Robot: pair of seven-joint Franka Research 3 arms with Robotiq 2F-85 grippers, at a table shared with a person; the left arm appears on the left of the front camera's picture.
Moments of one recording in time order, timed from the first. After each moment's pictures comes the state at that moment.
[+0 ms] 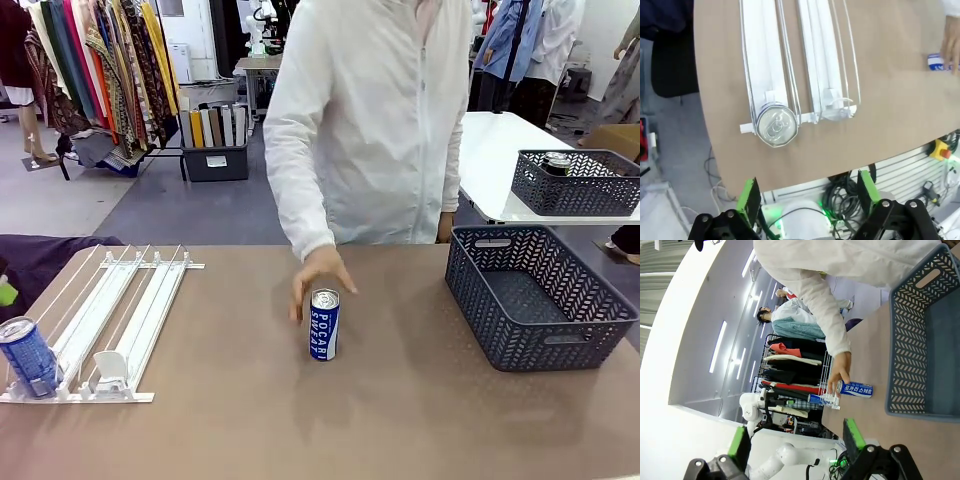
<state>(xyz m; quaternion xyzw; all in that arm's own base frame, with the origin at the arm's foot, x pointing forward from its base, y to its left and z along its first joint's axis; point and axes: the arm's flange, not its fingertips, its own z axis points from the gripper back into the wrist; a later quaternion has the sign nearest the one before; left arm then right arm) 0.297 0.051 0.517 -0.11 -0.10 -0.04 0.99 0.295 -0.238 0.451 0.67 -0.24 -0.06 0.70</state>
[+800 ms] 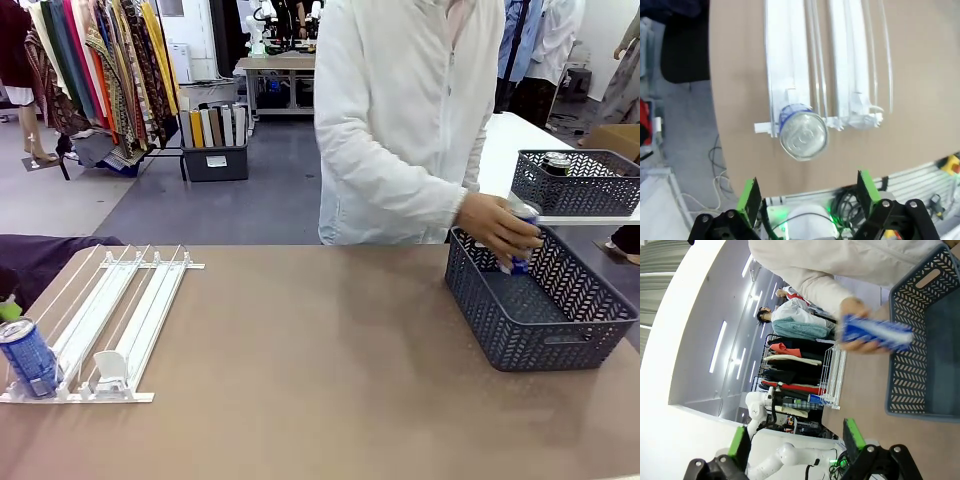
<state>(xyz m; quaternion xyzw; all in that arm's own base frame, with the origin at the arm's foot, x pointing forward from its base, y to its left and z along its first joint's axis) 0.313 0.059 0.475 -0.07 -0.08 0.00 0.99 0.295 -0.238 0.451 0.67 -0.24 -0.06 0.70</state>
